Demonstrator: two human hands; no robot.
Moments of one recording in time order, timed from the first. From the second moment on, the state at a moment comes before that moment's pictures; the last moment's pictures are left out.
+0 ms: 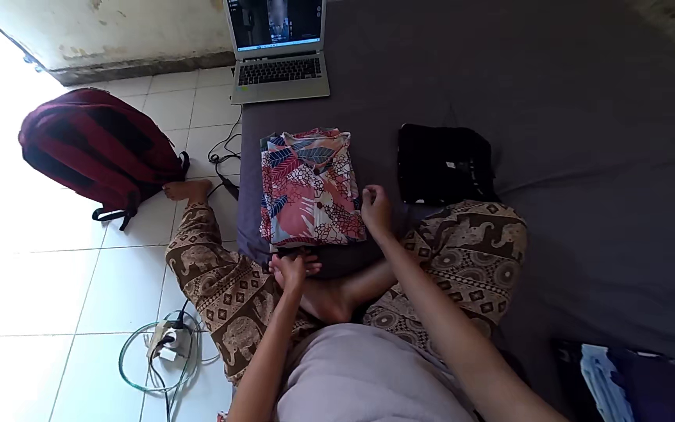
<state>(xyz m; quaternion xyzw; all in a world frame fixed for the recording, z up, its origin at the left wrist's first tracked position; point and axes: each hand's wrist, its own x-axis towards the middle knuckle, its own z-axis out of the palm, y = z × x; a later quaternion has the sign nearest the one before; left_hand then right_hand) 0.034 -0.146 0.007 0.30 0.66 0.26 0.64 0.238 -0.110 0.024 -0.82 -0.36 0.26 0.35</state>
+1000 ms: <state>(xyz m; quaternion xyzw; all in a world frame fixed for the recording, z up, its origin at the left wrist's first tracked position) 0.054 -0.095 0.011 0.77 0.52 0.34 0.13 0.322 -0.050 0.035 -0.69 -0.54 0.19 0.45</state>
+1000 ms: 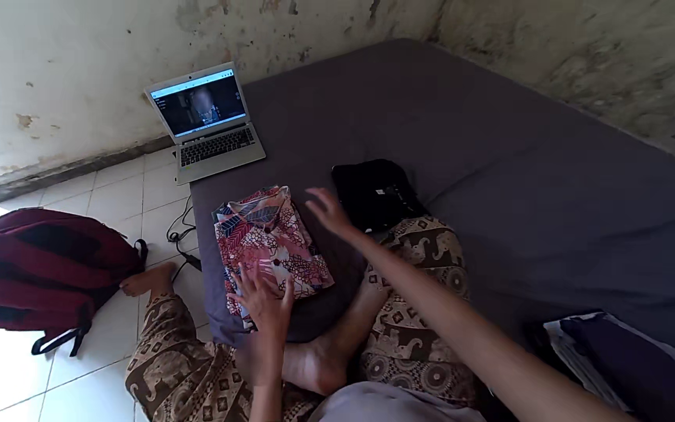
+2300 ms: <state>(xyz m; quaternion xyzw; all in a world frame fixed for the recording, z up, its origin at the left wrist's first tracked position) 0.316 -0.005 0.022 0.50 0.30 0.14 0.80 0.506 -0.125 0.046 -0.79 -0.11 0.41 0.44</state>
